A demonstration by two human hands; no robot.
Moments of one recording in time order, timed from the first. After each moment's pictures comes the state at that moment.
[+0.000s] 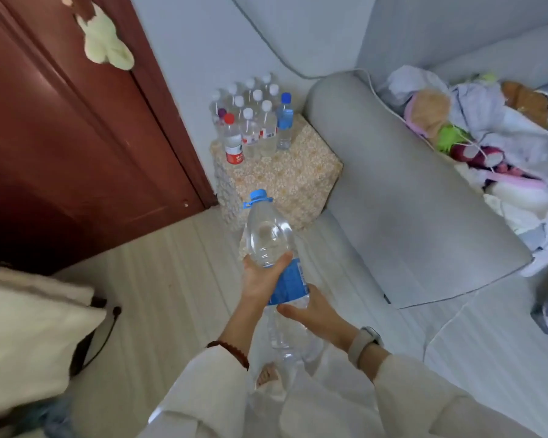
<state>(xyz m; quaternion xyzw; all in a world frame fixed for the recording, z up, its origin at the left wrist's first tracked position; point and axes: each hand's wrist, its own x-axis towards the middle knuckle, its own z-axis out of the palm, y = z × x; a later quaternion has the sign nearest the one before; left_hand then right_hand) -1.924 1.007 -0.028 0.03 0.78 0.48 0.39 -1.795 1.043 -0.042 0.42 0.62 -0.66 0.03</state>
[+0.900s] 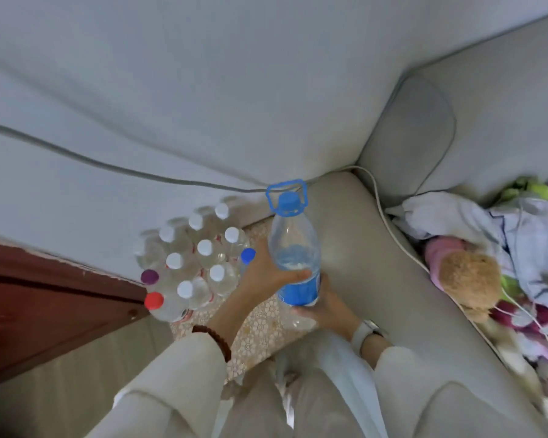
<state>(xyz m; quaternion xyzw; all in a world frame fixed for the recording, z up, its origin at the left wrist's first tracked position) -2.183 1.499 -0.045 0.31 0.70 0.46 0.45 -2.035 1.556 -0.095 0.41 0.70 -0.59 -0.02</state>
